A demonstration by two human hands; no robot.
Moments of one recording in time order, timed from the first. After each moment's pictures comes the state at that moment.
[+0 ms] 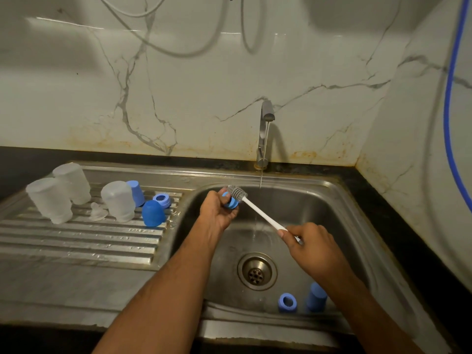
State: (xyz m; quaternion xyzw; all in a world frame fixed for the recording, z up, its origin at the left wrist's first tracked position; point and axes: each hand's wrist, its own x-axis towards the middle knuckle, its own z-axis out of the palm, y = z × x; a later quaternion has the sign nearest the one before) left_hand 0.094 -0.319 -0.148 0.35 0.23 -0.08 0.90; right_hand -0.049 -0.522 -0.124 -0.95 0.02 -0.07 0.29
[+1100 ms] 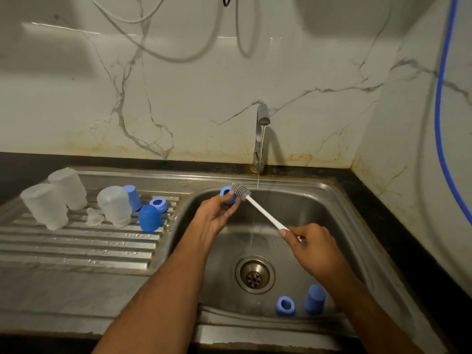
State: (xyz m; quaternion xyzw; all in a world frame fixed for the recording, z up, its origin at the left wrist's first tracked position) left_hand 0.085 -0.316 -0.138 0.34 0.15 -0.11 0.92; right_hand -0.047 -0.529 -0.126 -0.94 0.04 -0.09 0.34
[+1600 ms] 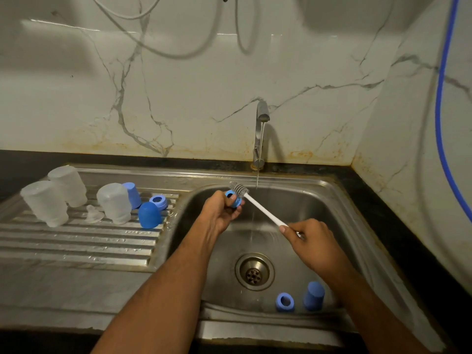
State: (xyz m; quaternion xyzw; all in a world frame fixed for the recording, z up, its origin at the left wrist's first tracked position) left_hand 0.077 -0.325 -0.132 0.46 0.17 -0.11 0.87; right_hand -0.042 -0.533 -0.122 -0.94 0.01 -0.08 0.32
